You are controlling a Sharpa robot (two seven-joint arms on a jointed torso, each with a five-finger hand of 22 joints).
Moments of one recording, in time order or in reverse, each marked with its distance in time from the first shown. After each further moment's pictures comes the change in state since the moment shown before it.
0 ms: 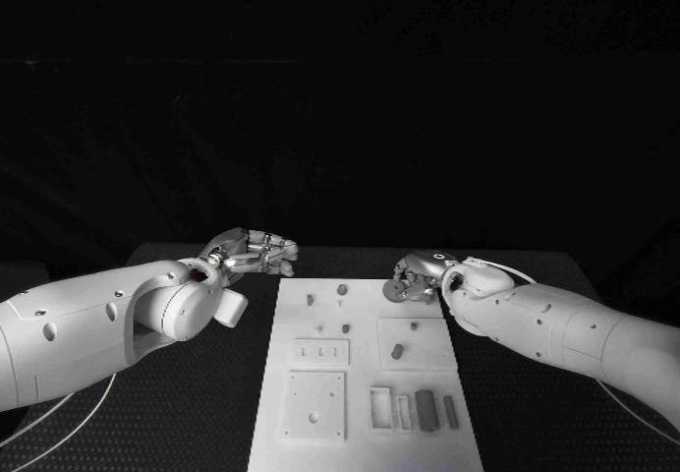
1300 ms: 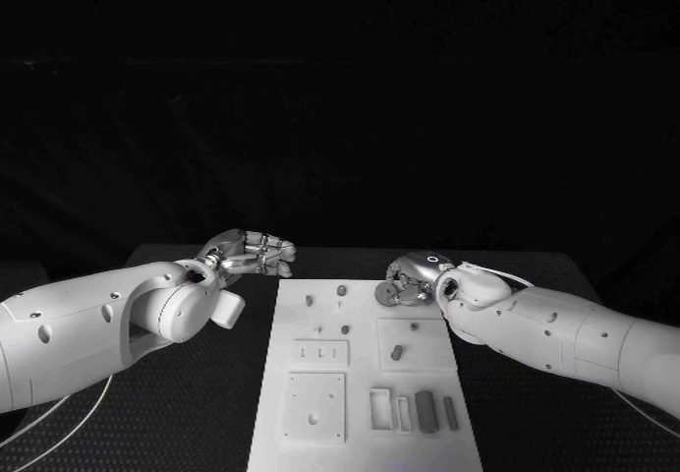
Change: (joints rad) left arm 0.000 -0.009 0.000 0.004 0.000 0.000 -0.001; left_hand 0.000 0.000 -0.003 -0.003 0.000 0.000 0.000 0.000 0.000 0.003 -0.003 -0.004 0.000 0.000 0.000 0.000 0.002 0.000 0.000 0.000 -0.004 0.001; right arm 0.020 -0.063 -0.013 0.188 -0.073 -0.071 -0.103; right_hand -0.053 0.040 -0.014 0.005 -0.005 0.035 -0.035 0.059 0.022 0.045 -0.049 0.015 -0.003 0.031 -0.045 0.017 0.029 0.000 0.015 -0.010 0.023 0.001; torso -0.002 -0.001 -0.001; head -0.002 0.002
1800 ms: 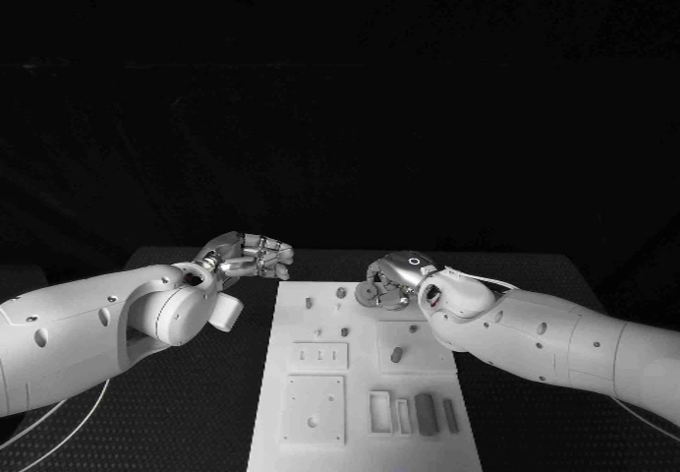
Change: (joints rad) left arm 0.000 -0.003 0.000 0.002 0.000 -0.001 0.000; left_hand 0.004 0.004 0.000 0.000 0.000 0.000 0.000 0.000 -0.001 0.000 0.000 0.000 0.000 0.000 0.000 -0.004 0.002 0.000 0.000 0.000 0.000 0.001; right arm 0.004 0.013 0.000 0.106 -0.106 -0.071 -0.071; right_hand -0.005 -0.016 0.008 0.009 -0.003 0.016 -0.006 0.000 0.001 0.020 -0.005 0.005 0.001 0.007 0.003 0.004 0.002 0.000 0.014 -0.007 0.006 0.000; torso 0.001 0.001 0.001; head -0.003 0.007
